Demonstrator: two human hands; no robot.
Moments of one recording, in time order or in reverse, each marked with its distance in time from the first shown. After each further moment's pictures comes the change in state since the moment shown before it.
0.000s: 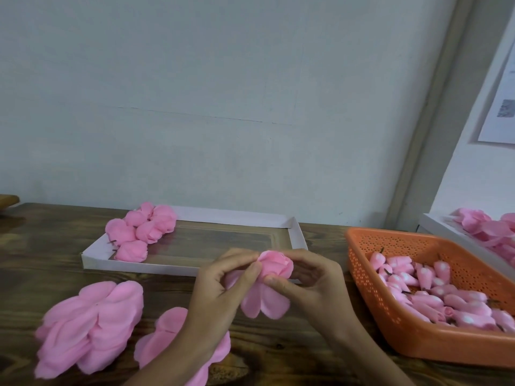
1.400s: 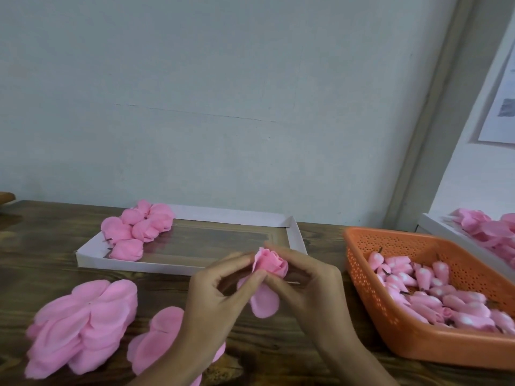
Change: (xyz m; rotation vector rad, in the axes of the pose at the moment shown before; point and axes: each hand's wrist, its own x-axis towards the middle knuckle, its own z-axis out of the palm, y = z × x) left_hand -0.010 0.001 0.008 0.062 0.007 0.040; right_hand -0.007 -0.013 0.010 -0.278 0.079 -0.067
